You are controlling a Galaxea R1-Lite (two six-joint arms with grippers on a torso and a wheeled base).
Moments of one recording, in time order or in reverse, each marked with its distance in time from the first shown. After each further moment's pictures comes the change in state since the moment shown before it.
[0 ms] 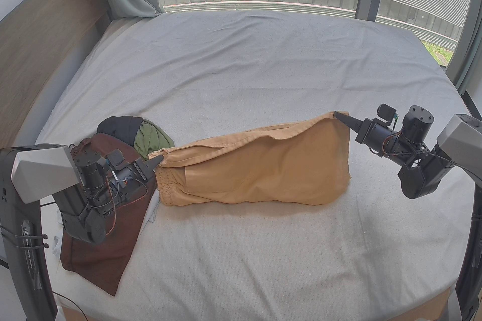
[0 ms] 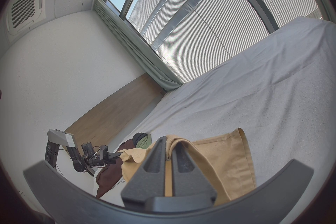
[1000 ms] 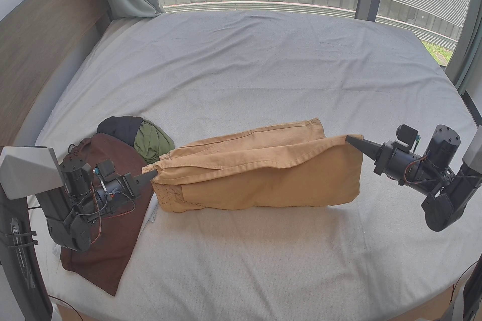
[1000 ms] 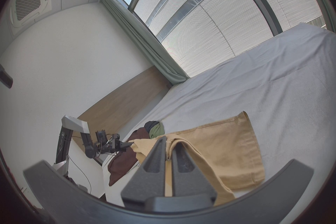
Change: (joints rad) left arm 0.066 -0.069 0.156 0.000 -0.191 0.112; right arm 0.039 -0.243 0.459 -0.150 0.008 -0.078
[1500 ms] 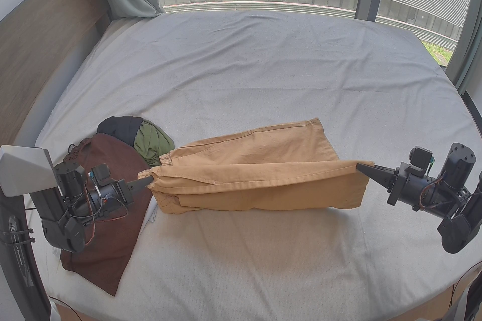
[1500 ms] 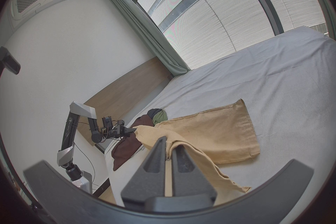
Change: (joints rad) left arm 0.052 0.000 0.033 0.000 -0.113 0.054; right arm 0.001 -0.133 0.247 -0.002 0.018 -0.108
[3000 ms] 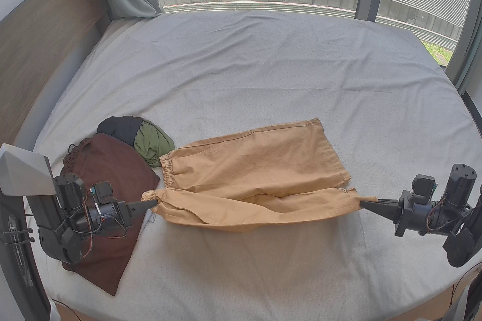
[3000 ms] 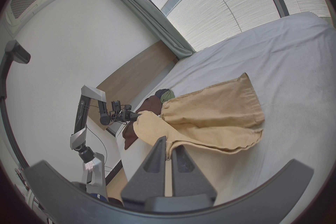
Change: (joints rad) left arm 0.007 -0.001 0.128 0.001 -0.157 0.105; right arm -0.058 0.015 0.168 0.004 0.168 -0.102
